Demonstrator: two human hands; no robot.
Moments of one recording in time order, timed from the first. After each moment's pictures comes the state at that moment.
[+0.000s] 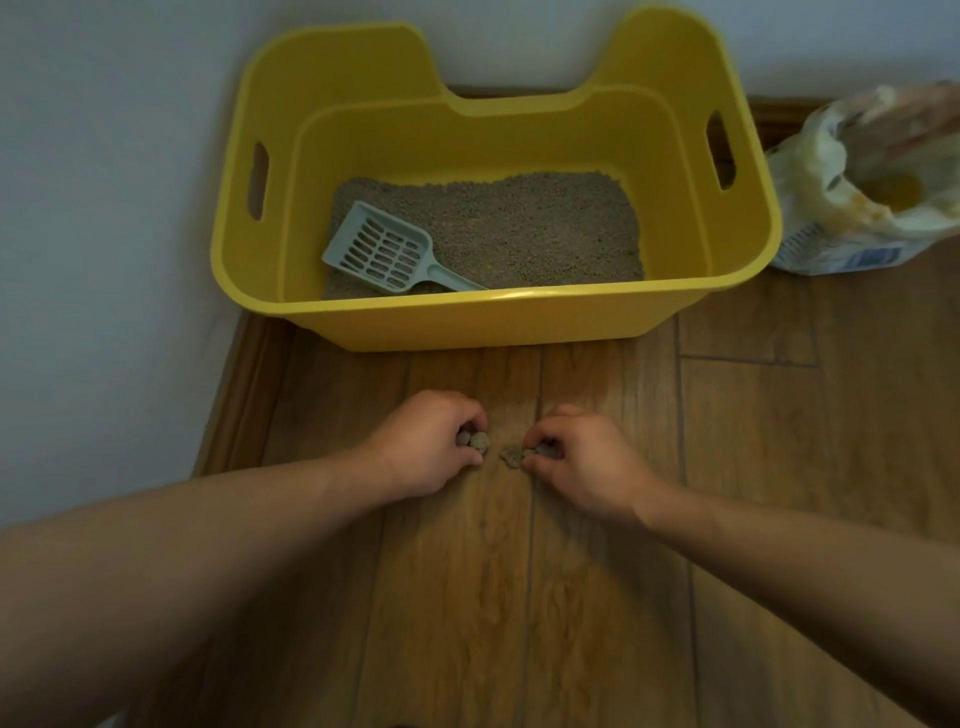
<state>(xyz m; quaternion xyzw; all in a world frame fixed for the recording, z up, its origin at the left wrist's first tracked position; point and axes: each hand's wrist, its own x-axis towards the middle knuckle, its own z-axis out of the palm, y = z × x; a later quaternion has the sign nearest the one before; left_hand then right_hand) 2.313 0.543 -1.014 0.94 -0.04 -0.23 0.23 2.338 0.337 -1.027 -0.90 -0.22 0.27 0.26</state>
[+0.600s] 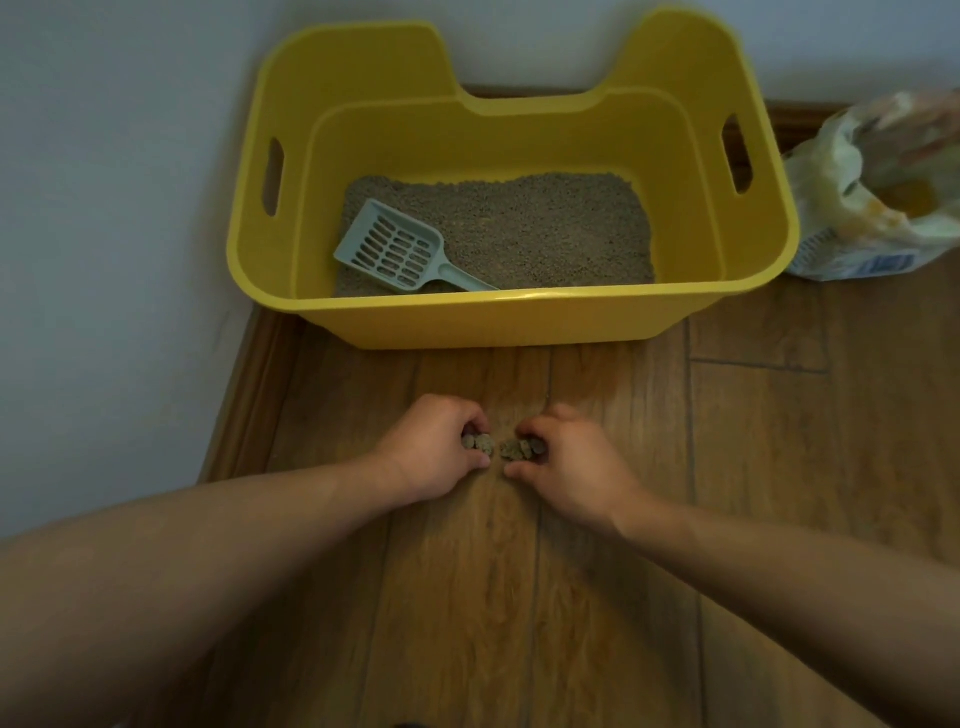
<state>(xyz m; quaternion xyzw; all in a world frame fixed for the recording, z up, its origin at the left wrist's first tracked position) 2.306 0.542 -1.019 0.93 0.04 -0.24 0.27 2.327 0.359 -1.028 -0.91 -0.18 0.26 0.26</state>
